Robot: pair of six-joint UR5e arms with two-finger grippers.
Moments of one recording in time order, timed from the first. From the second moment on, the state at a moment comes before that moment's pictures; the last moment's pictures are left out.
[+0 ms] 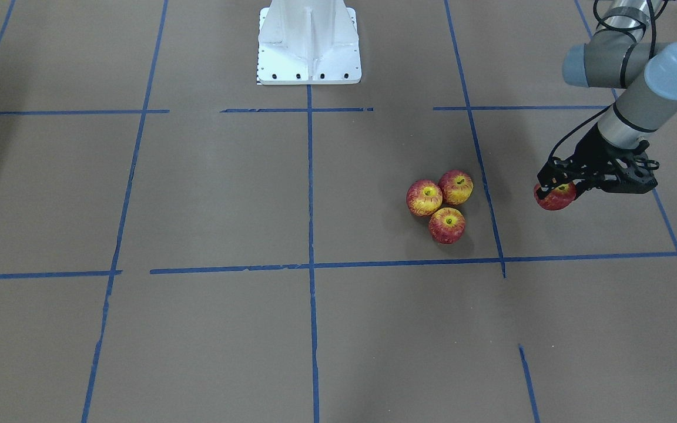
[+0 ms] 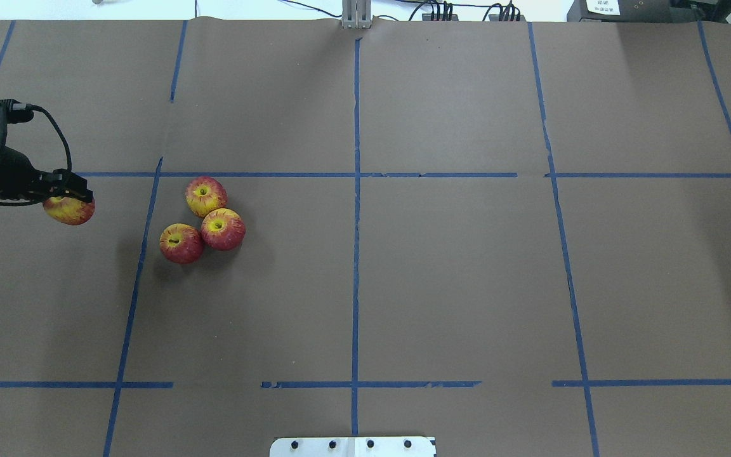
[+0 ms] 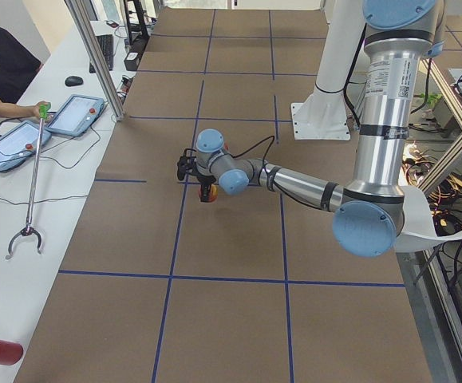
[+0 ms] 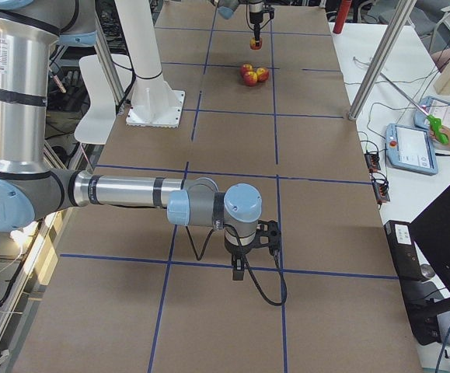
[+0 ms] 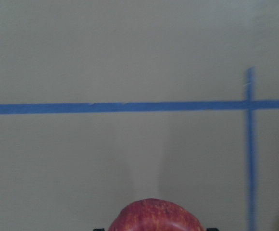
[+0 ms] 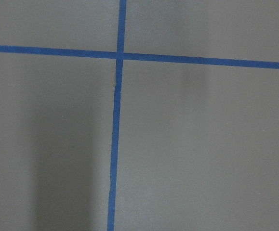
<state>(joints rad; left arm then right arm) -0.96 -1.66 -1.76 -2.12 -2.15 -1.01 1.59 -1.71 1.71 -1.58 2.30 -0.06</state>
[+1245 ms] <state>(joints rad) -0.73 -1.89 -1.79 -2.01 -1.89 -1.36 1.59 -1.71 1.71 -1.58 2.29 -0.06</state>
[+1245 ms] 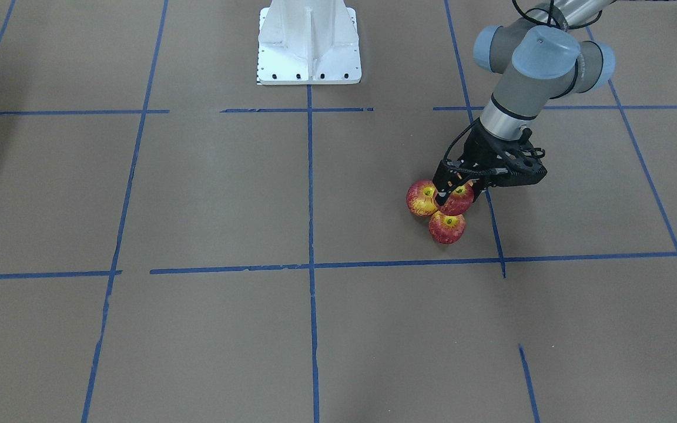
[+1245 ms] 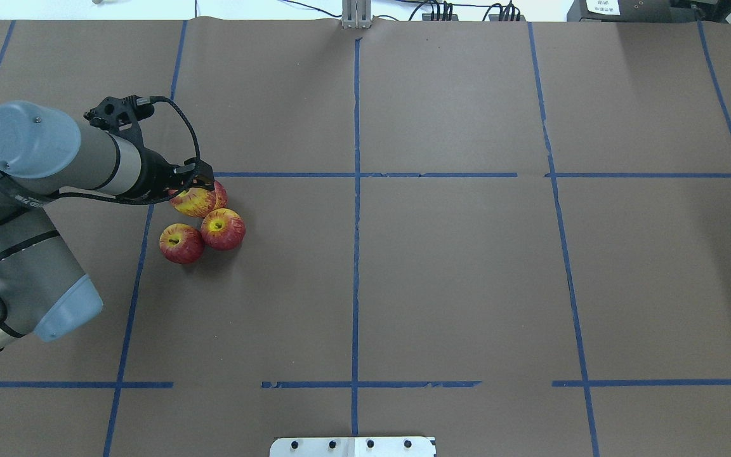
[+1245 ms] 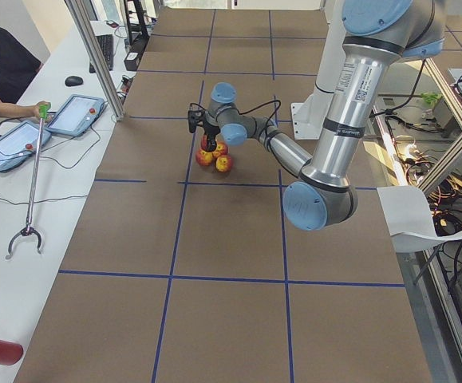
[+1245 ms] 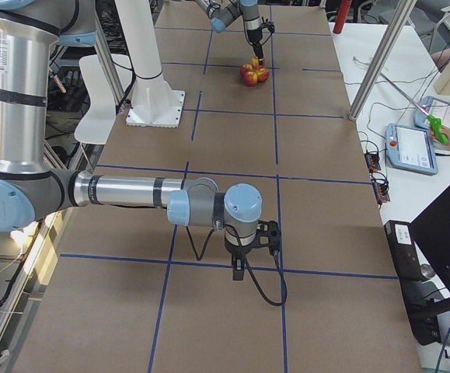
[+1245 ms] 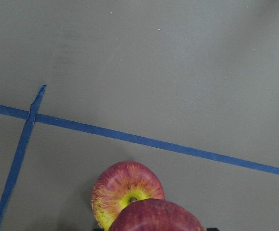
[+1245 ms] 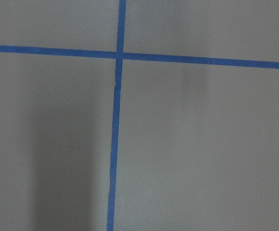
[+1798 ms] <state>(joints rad) -0.70 -1.88 -1.79 -1.99 -1.89 -1.36 1.59 -1.71 1.71 -1.58 2.29 -0.06</state>
